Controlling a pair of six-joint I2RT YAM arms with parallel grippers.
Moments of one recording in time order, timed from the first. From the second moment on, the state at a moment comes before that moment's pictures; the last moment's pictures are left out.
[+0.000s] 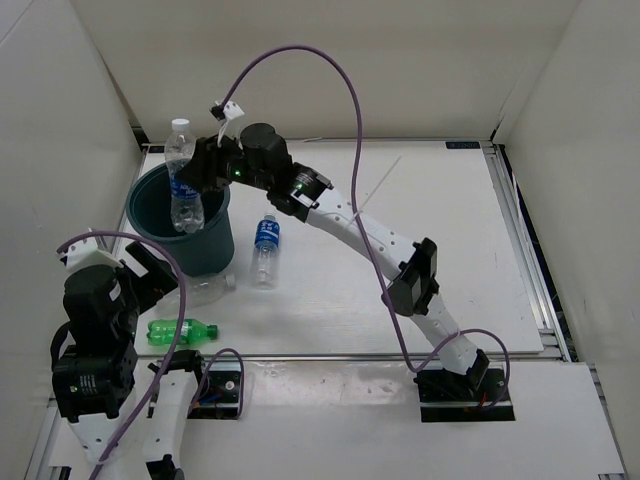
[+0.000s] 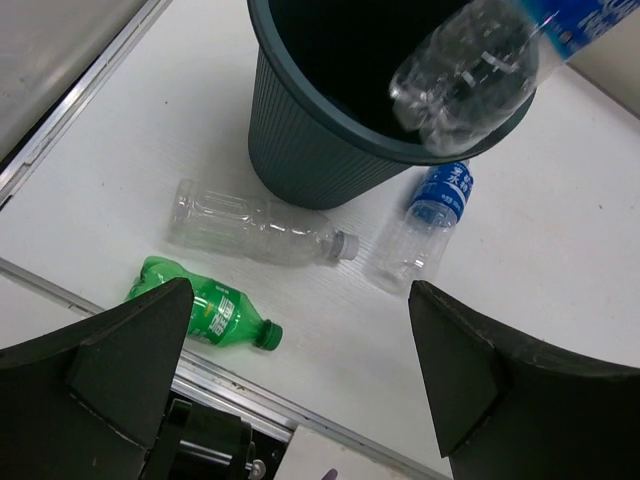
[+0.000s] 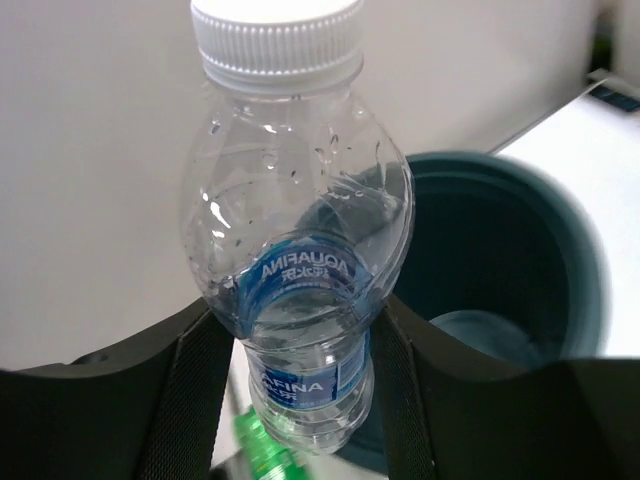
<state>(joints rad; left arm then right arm) 0.11 0.55 1.32 -1.23 -0.18 -0.41 1.02 2.30 2.53 -0.26 -0.22 0.47</state>
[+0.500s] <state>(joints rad) 0.11 0.49 1.28 -1.24 -0.18 -0.47 0.91 2.25 2.44 -0.27 -0.12 0.44</state>
